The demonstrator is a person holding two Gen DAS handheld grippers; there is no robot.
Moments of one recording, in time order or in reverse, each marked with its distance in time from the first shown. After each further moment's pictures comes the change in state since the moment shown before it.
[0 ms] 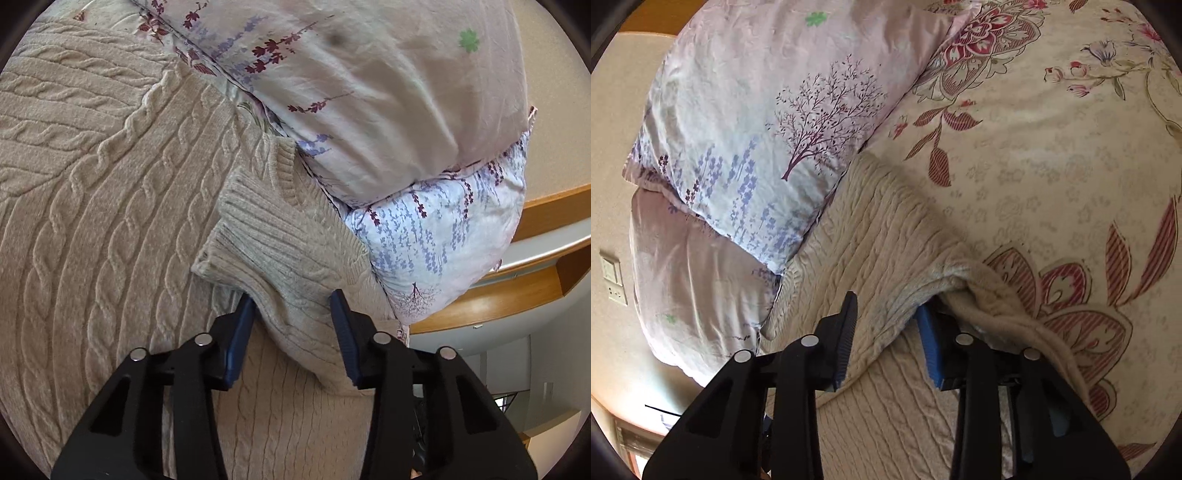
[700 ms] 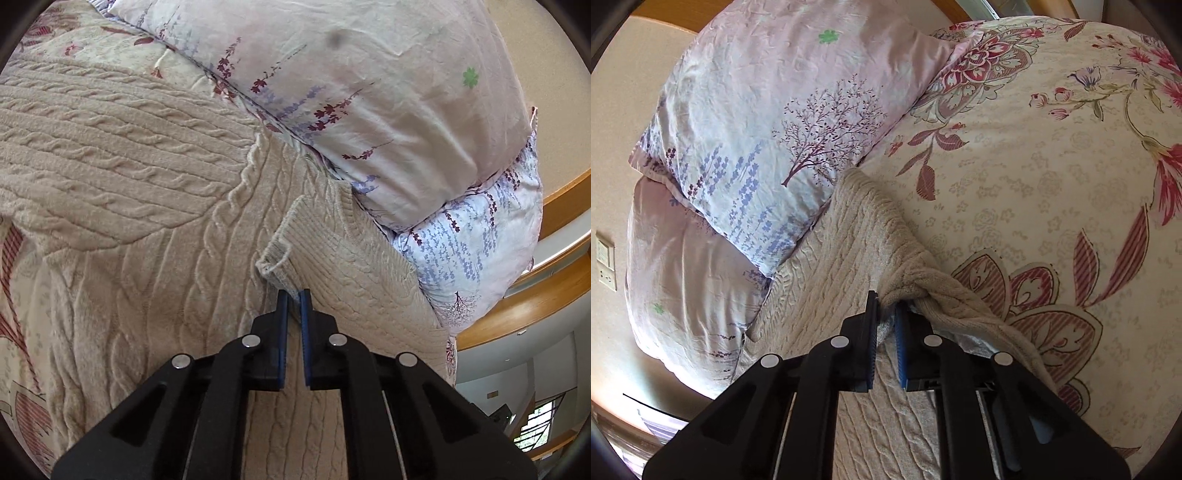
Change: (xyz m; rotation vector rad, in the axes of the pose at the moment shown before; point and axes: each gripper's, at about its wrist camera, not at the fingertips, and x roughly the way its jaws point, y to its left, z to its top) left arm -0.047 0.030 -0.011 0.085 -0.140 0.161; right arm -0.011 -0.009 -0.011 -0.064 -0.077 -0.033
